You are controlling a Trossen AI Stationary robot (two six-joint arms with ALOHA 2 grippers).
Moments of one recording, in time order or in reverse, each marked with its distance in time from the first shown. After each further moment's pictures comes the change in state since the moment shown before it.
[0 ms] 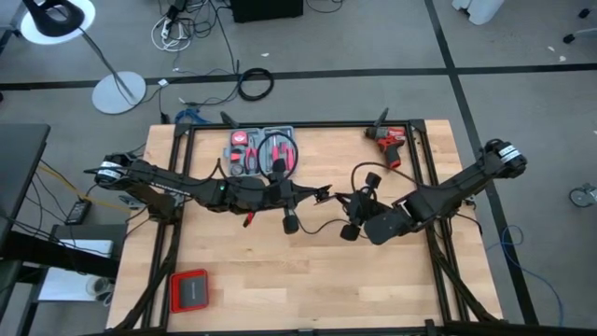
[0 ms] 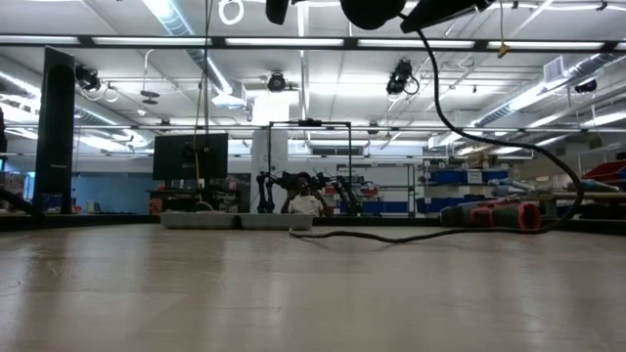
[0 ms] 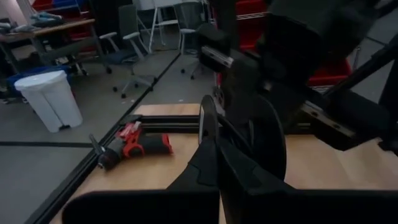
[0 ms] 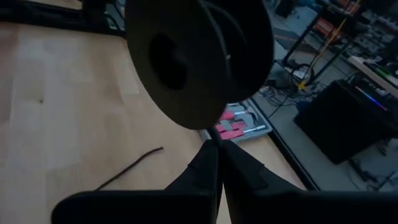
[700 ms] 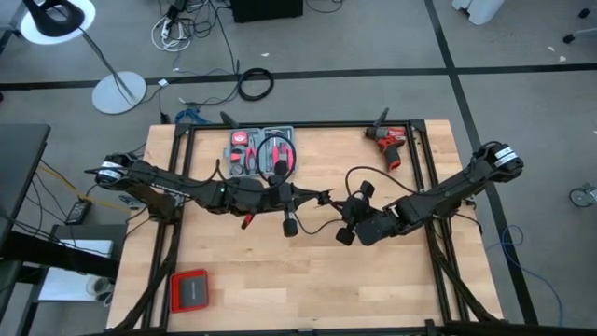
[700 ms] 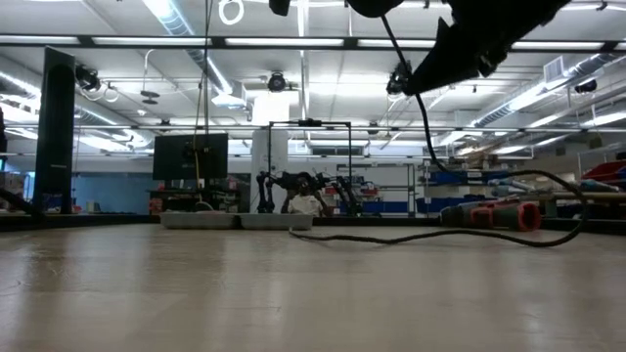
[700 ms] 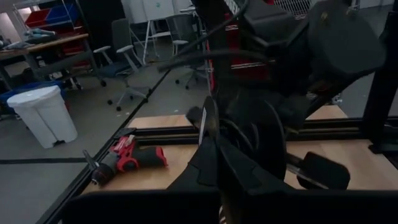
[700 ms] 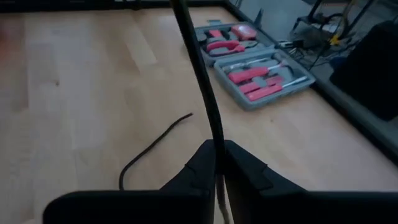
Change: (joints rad) left arm -0.013 0.001 0.000 0.055 0.018 0.051; right arm -0.038 0.056 -0.192 0.175 -0.131 0.234
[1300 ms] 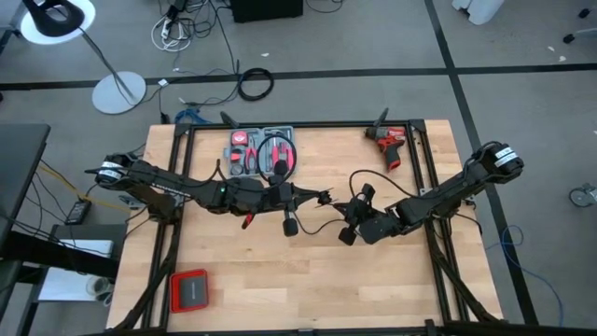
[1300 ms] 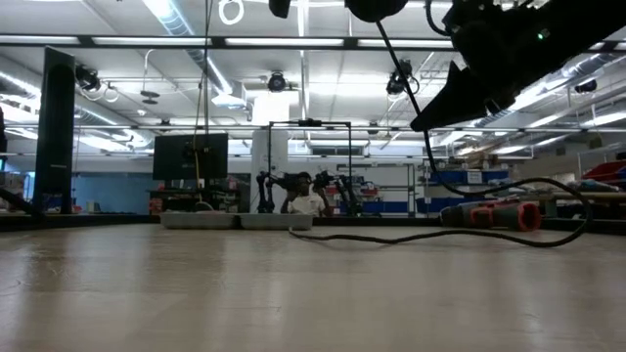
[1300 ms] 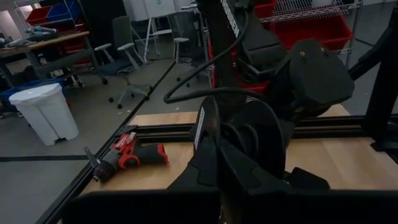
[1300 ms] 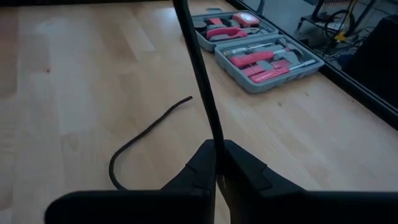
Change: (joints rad) left arm 0.000 0.000 -0.001 -0.001 -0.004 0.000; right arm -0.013 -0.001 -0.197 0.241 -0.005 -0.007
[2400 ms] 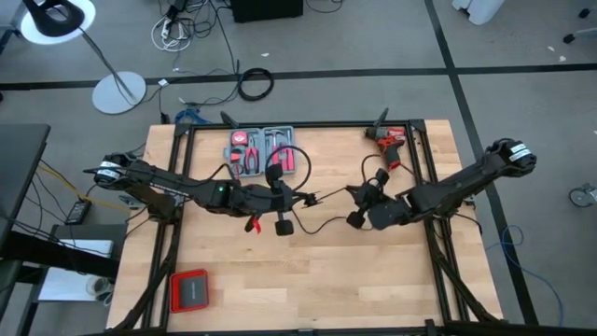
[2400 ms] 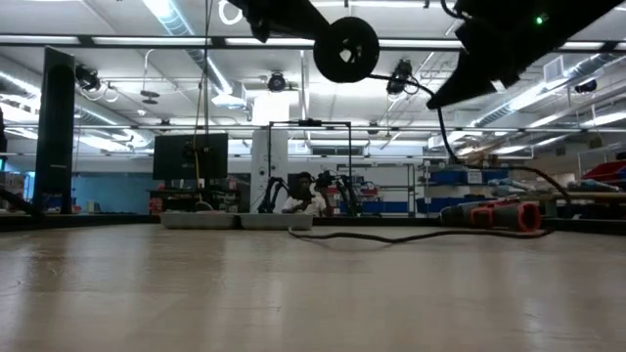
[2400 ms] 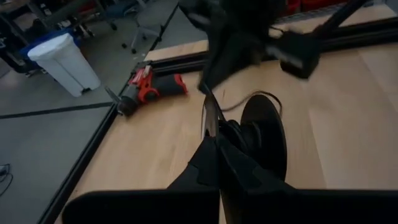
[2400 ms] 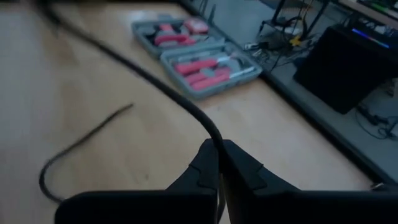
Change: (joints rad) left arm 0.001 -0.006 0.004 -0.347 -0.088 -0.014; right arm -0.057 -0.201 0.037 -0.237 0.094 -0.057
